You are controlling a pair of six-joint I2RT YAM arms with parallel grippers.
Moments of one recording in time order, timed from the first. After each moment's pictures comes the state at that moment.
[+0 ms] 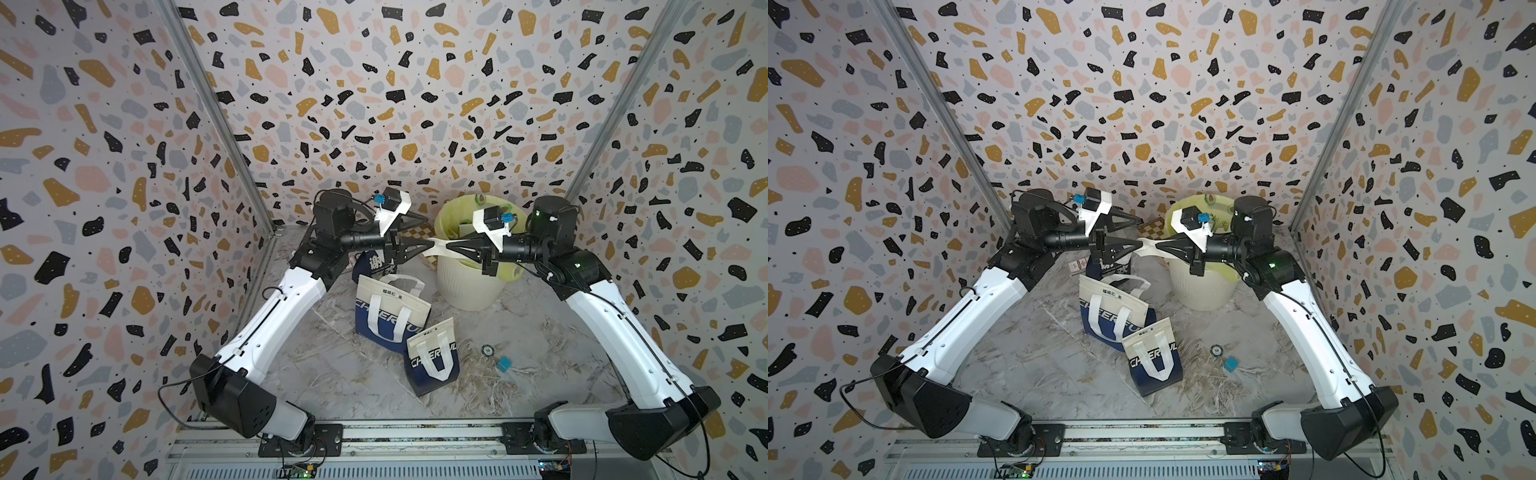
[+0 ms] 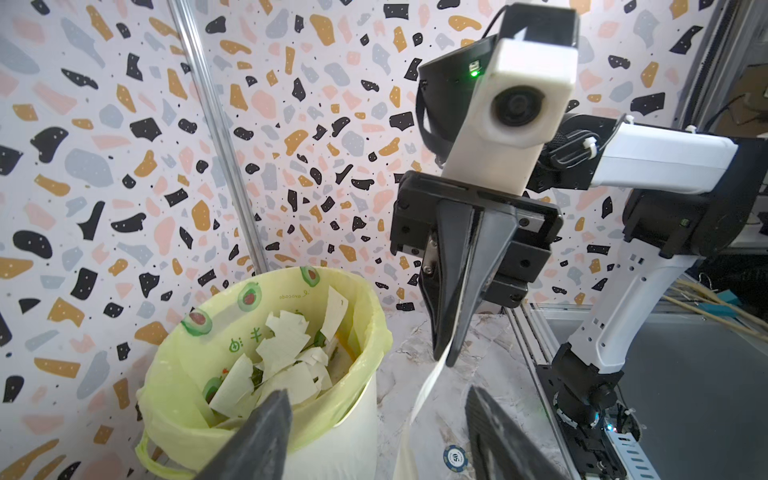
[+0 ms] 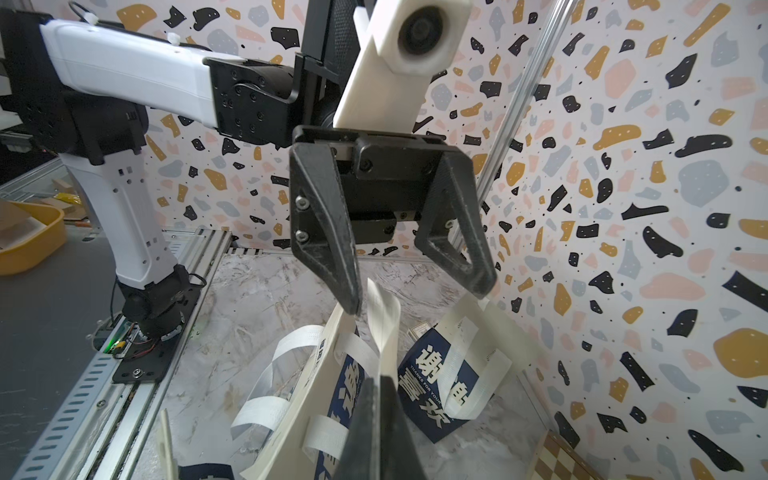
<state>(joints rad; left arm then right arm) -0.45 1.47 1.54 -0.10 1.04 0.11 0.41 1.33 1.53 -0.45 -1.00 -0.45</state>
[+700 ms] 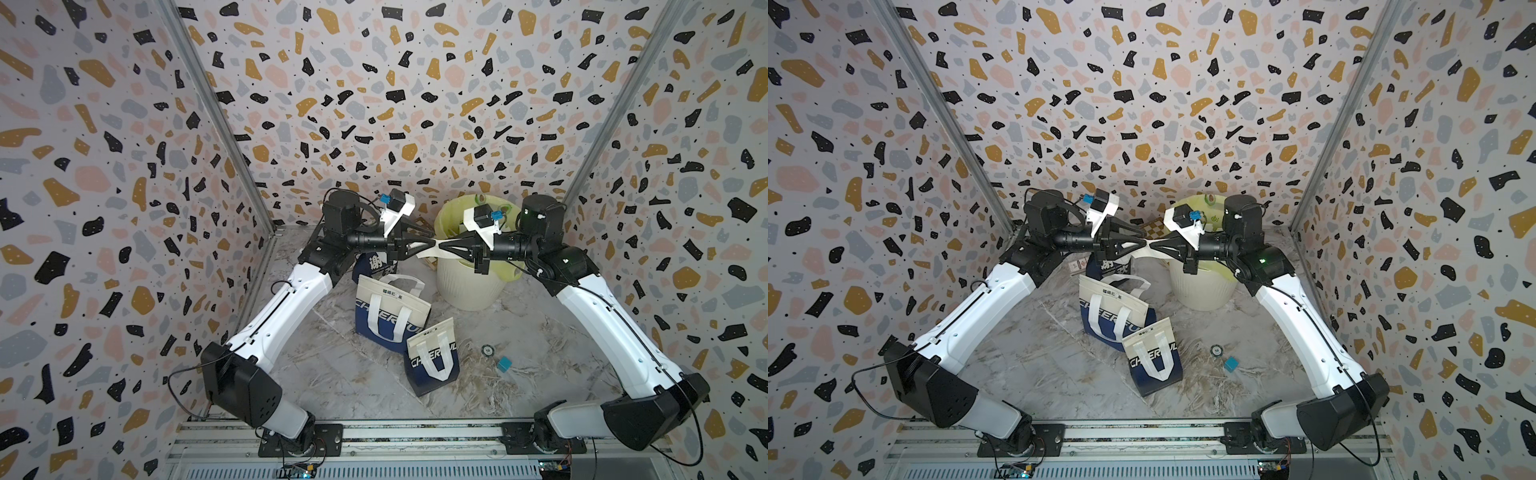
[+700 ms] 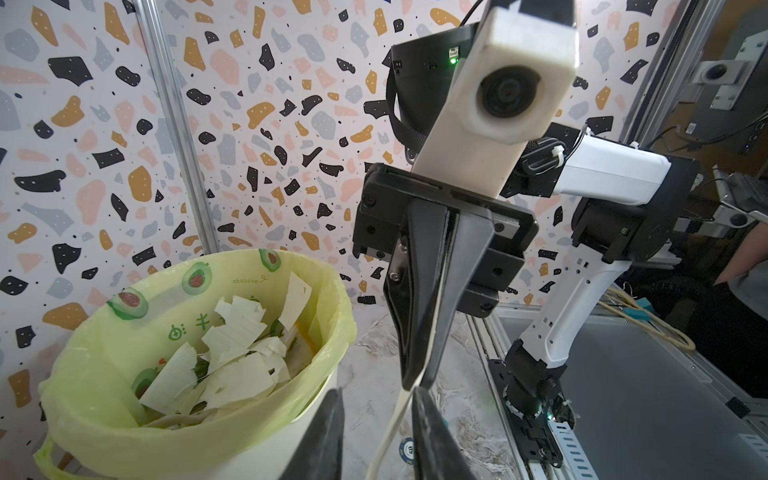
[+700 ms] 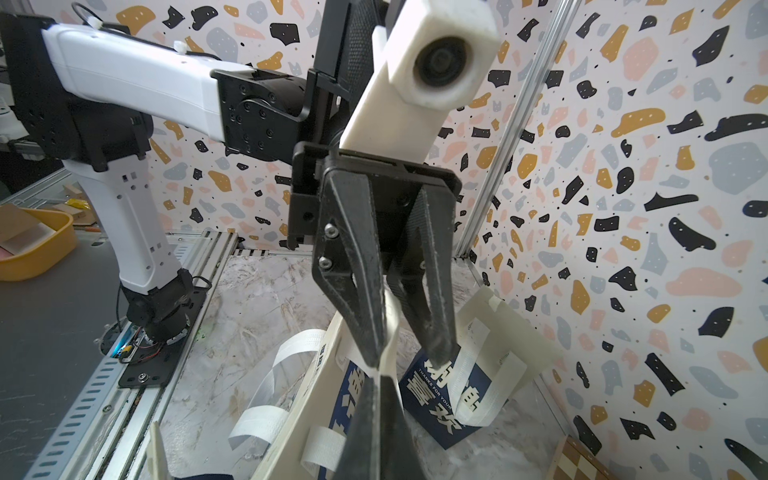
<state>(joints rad) -0.45 1.52 1.54 -0.11 1.12 0.05 0.44 1.37 1.54 -0.42 -0.98 -0.42</state>
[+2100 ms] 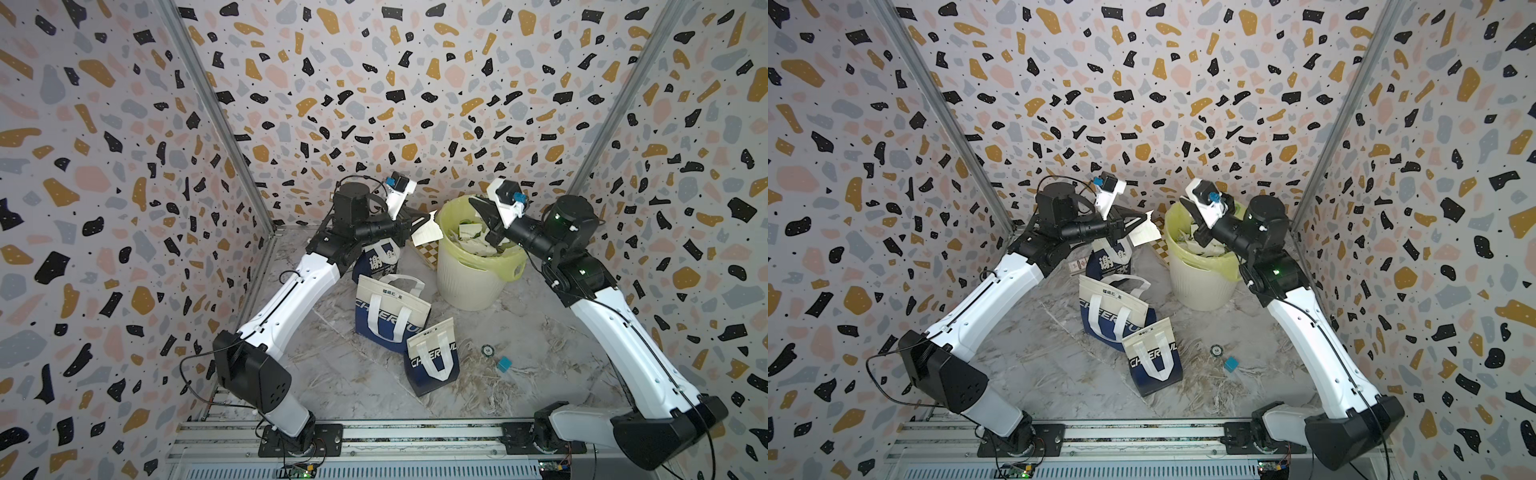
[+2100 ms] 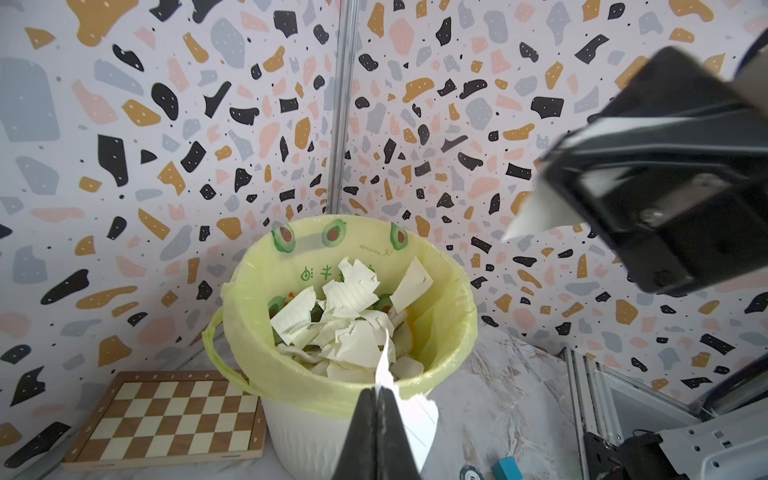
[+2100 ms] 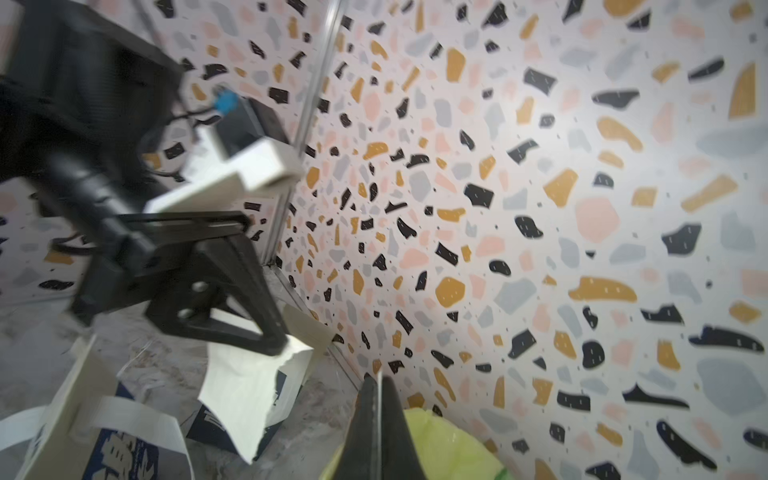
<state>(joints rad) -0.48 1.61 1.67 -0.21 0.68 -0.06 0.38 1.34 1.54 -0.17 -0.36 -0.29</state>
